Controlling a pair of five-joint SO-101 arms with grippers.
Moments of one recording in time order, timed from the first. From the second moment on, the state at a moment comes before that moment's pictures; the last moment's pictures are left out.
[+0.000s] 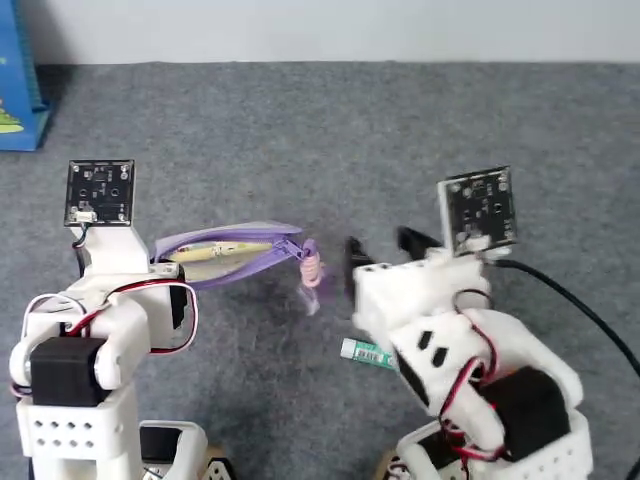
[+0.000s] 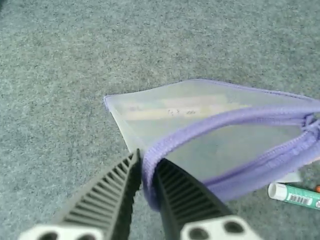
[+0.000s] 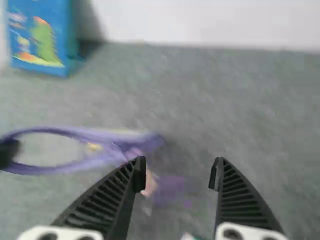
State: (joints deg) left arm -2.7 -55.0 27.0 92.6 8.2; right arm -25.6 -60.7 22.7 81.5 -16.0
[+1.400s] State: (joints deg) left arm -2.7 -55.3 27.6 92.6 8.2; right arm 22.2 -16.4 39.9 83.1 -19.2
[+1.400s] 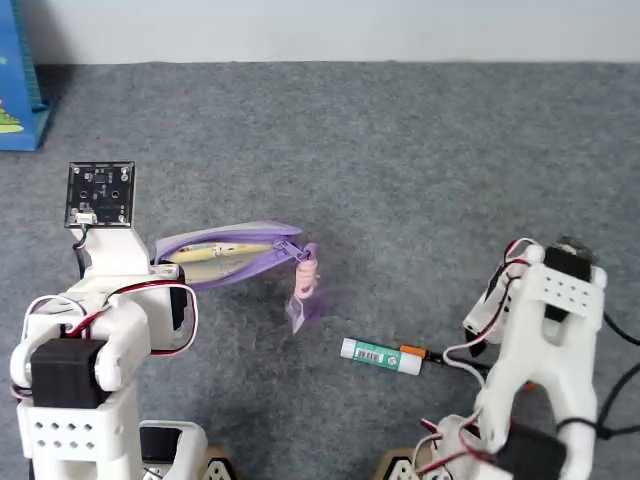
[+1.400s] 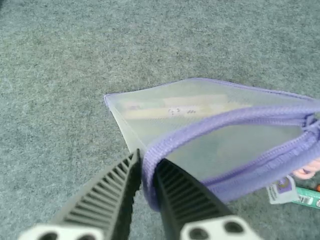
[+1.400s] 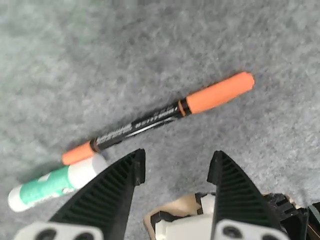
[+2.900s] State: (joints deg) left arm -2.7 -55.4 29.4 90.4 8.2; right arm 25.9 -24.5 42.5 57.2 -12.2
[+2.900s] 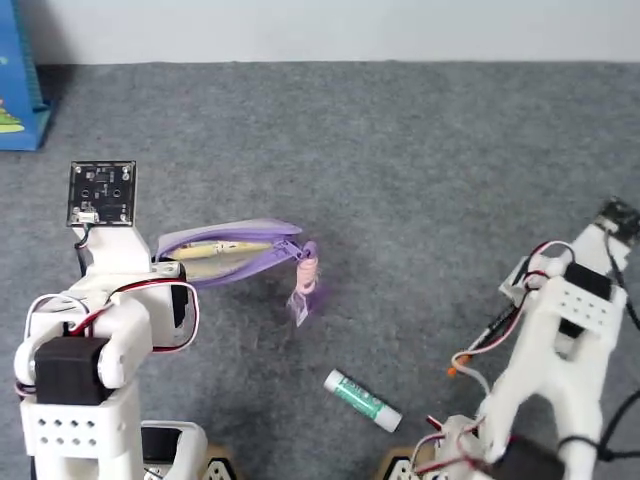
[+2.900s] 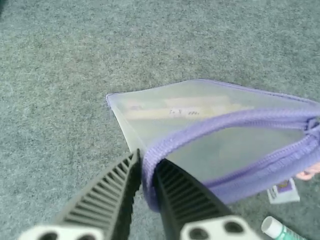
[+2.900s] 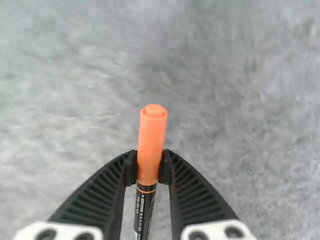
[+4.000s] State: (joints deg) left arm -2.7 -55.4 29.6 90.4 8.2; right arm -24.4 -83.6 42.5 44.7 -12.2
